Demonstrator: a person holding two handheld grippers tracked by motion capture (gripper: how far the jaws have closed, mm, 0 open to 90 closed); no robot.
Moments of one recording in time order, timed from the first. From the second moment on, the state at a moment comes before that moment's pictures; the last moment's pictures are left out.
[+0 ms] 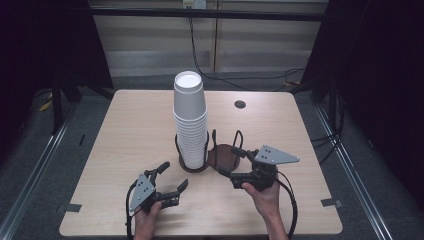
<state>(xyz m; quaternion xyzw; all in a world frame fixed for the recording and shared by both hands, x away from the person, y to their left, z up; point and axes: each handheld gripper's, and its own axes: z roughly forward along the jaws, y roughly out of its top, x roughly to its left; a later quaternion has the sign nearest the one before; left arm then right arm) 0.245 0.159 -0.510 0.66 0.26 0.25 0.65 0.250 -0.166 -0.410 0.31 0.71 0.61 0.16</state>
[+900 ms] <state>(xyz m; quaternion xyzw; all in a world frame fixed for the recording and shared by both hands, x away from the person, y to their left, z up) 0.245 0.159 -0.510 0.66 0.26 0.25 0.65 0.270 -0.155 -0.361 0.25 0.74 0.61 0.13</state>
